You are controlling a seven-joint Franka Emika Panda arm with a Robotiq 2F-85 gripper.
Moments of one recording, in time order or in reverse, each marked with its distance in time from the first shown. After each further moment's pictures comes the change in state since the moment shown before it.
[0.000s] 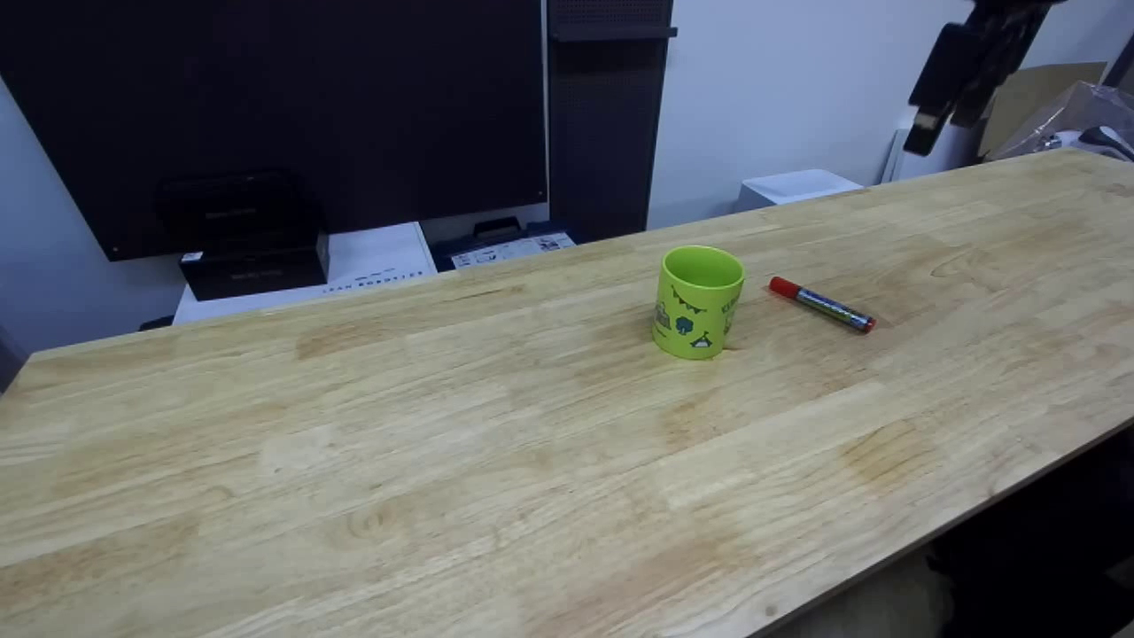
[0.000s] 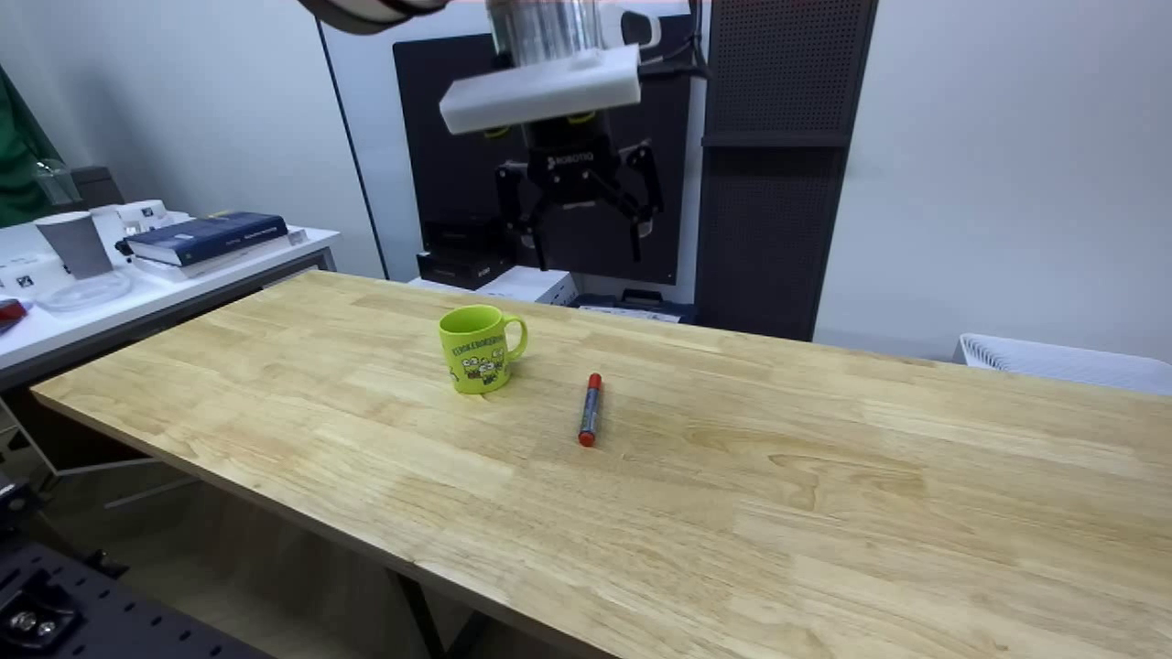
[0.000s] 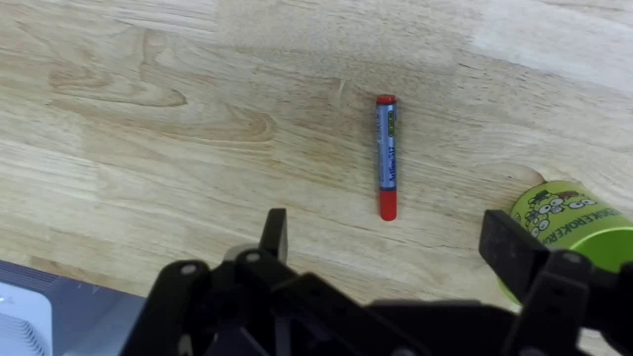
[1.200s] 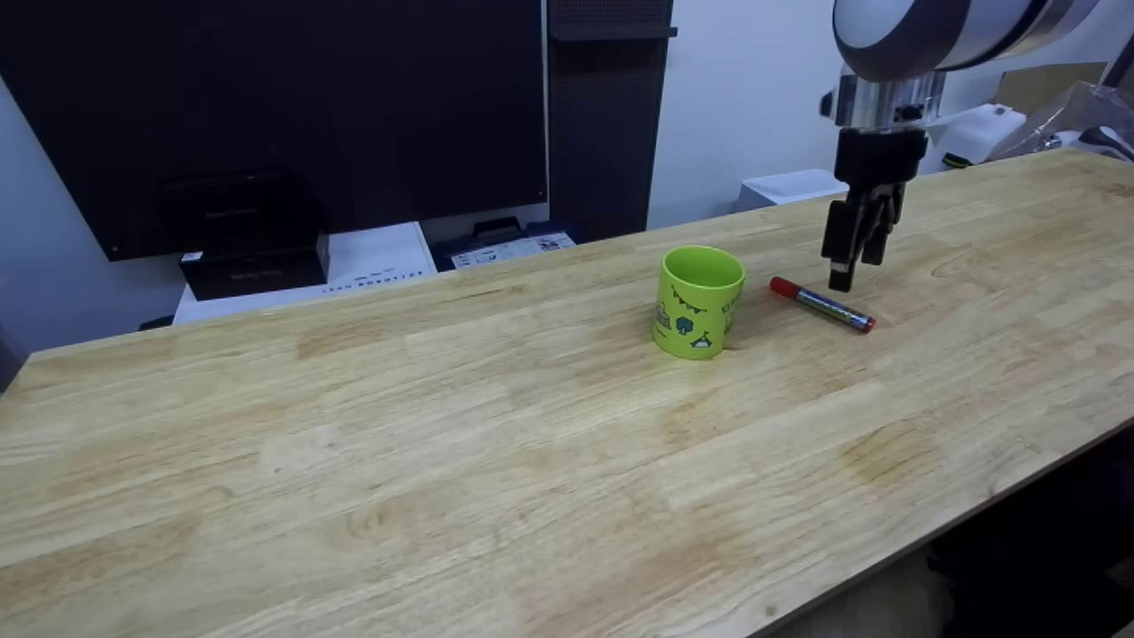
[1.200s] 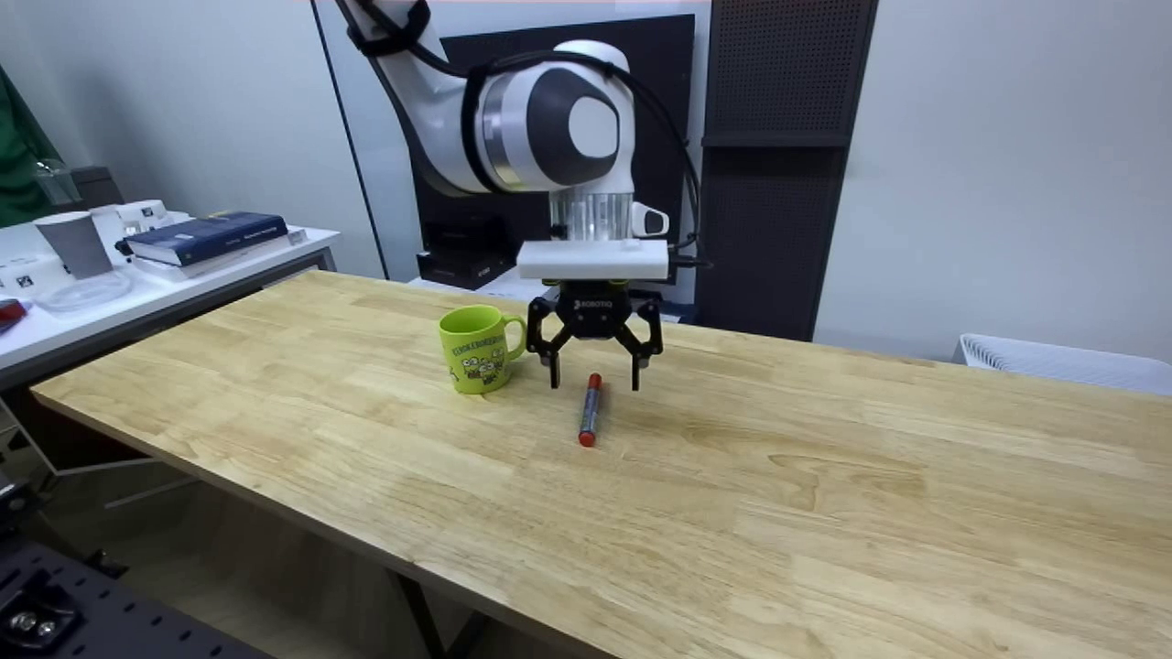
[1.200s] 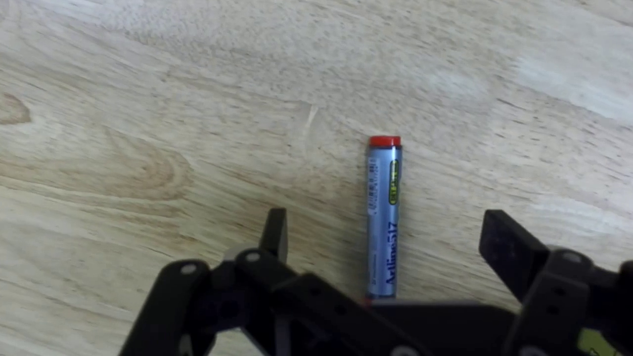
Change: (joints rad) arm -0.047 0.495 0.084 0.343 0.031 -0.127 -0.083
